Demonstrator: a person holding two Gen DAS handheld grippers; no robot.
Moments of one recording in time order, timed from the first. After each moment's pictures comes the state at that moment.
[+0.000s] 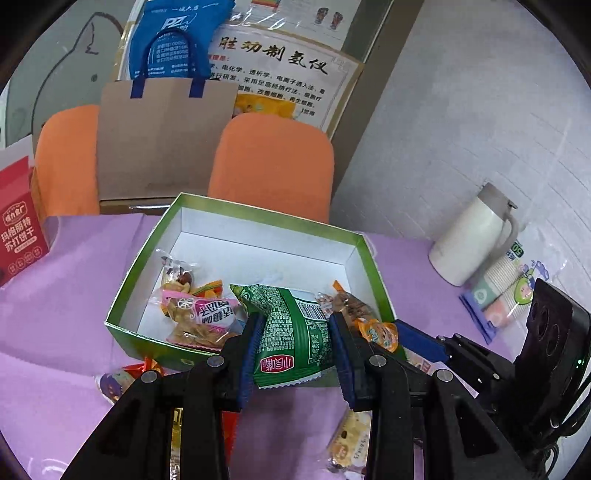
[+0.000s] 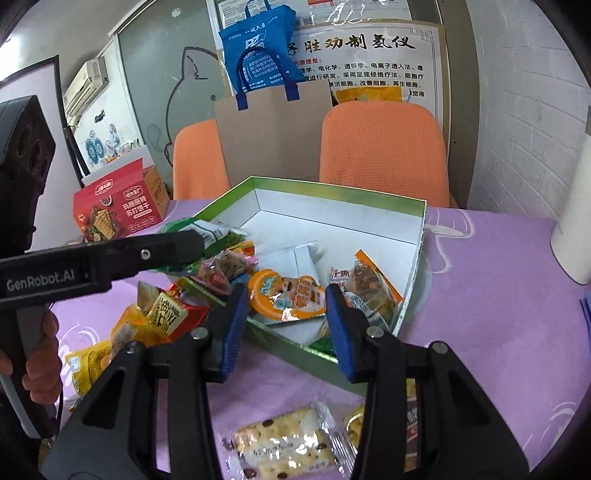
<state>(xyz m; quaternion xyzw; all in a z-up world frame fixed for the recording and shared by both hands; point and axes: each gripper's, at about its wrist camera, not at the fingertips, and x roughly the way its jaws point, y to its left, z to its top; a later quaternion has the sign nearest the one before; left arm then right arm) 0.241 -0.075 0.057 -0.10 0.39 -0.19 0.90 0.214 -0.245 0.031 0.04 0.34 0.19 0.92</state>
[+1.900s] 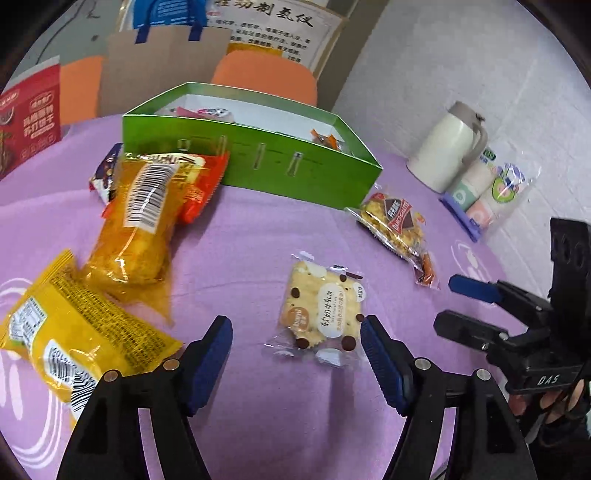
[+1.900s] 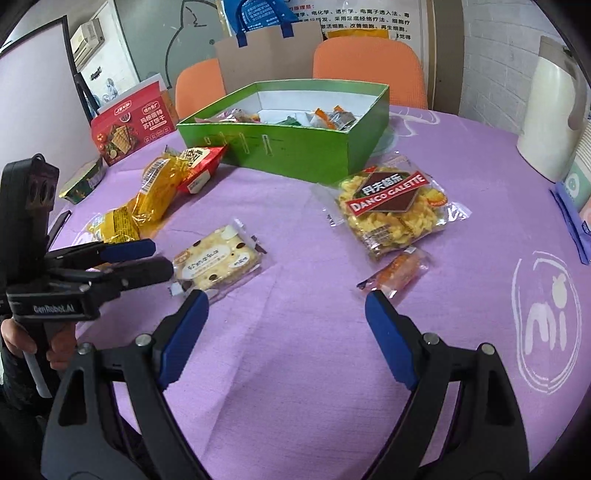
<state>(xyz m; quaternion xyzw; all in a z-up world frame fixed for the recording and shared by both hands) 0.083 -0.053 -0.029 -0.10 0.44 -0.22 0.86 0.073 -0.284 -0.010 0.01 0.44 0.19 0.88</state>
